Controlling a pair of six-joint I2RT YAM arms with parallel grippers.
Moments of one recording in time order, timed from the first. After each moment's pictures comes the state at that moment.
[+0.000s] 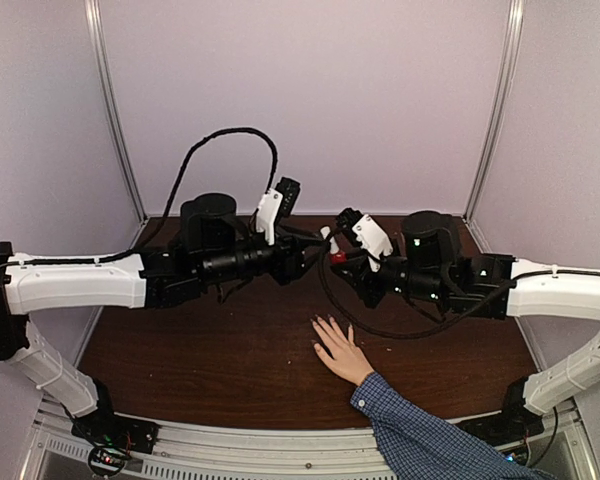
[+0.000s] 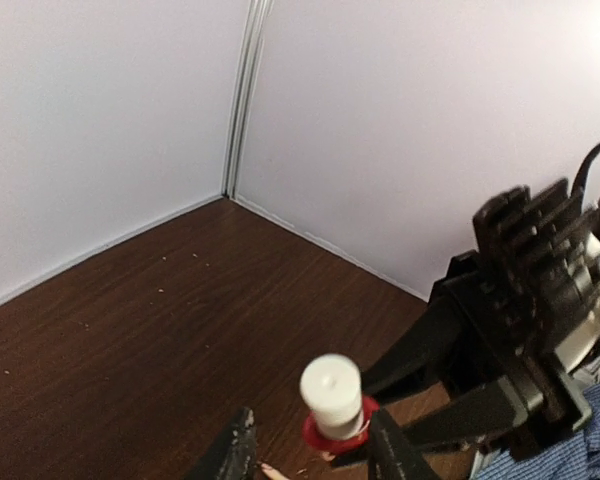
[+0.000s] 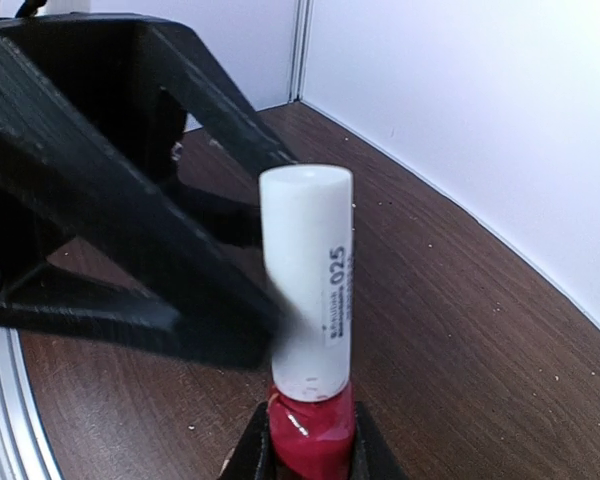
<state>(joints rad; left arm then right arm) -1.04 1.49 1.09 0.28 0.05 -0.24 1.03 1.28 0.98 -0.06 0.18 -0.03</state>
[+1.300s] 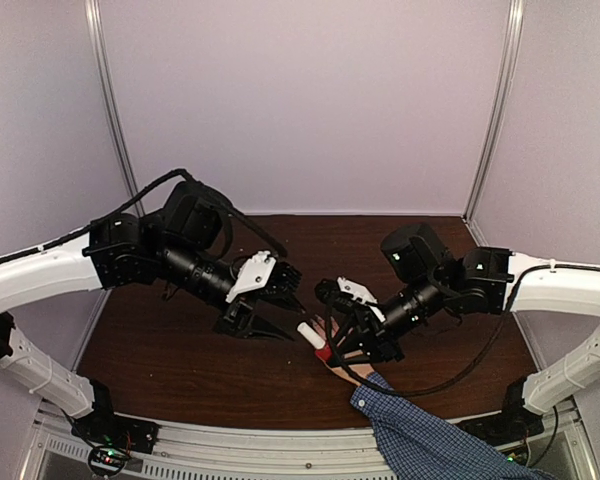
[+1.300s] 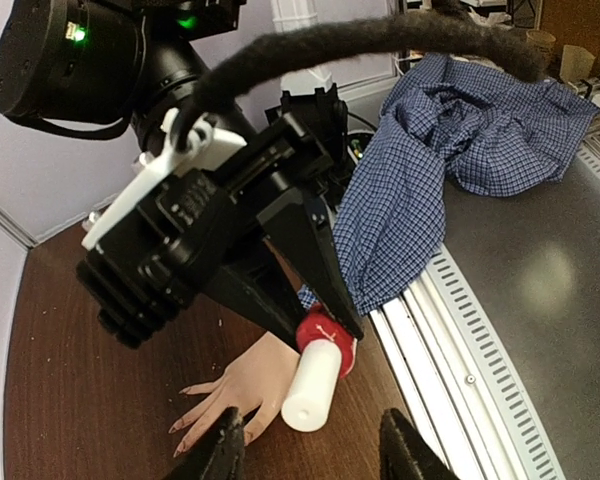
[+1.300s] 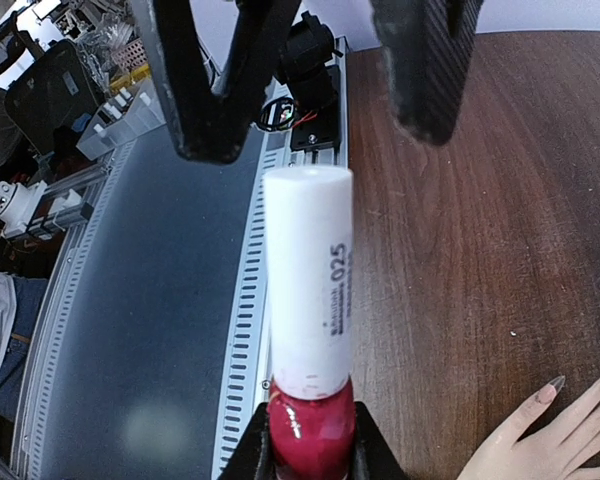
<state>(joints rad) -1.09 1.33 1.28 -0.57 0.58 0.63 1.04 1.30 1.04 -0.45 -0.68 -0.11</state>
